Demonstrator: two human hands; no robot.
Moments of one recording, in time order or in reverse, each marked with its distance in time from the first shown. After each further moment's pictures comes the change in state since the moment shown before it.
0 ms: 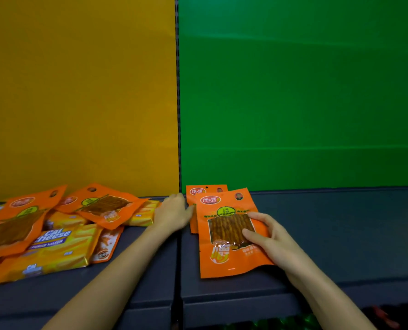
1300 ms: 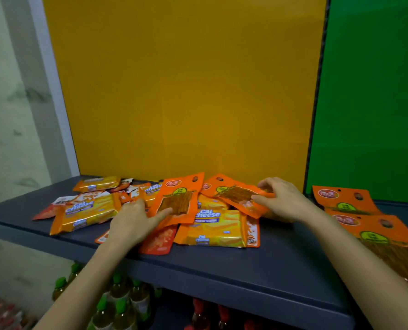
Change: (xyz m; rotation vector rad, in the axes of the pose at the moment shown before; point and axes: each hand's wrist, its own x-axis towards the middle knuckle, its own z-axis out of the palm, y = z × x) left_hand -0.115 -0.288 -0.159 0.223 0.235 -0.425; right_hand 0.063 -0.083 0.230 -0.839 -0.232 -0.452
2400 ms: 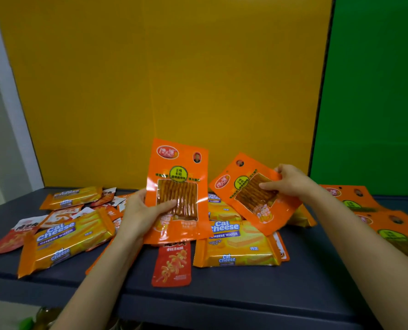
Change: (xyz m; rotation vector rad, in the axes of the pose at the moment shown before) left_hand 0.052 0.002 -0.001 -1.133 -0.230 -0.028; right_hand 0.066 -0.003 0.009 0.151 0.092 0.366
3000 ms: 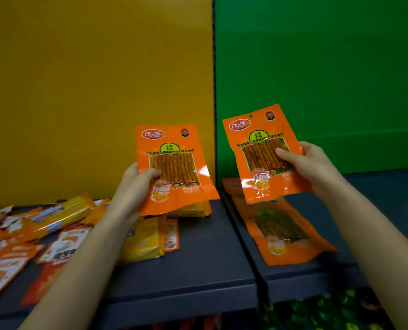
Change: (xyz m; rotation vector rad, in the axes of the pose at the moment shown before) left_hand -0.047 0.086 0.170 -0.198 -0.197 0.028; right_hand -0.096 0.122 -0.167 0.618 0.377 0.043
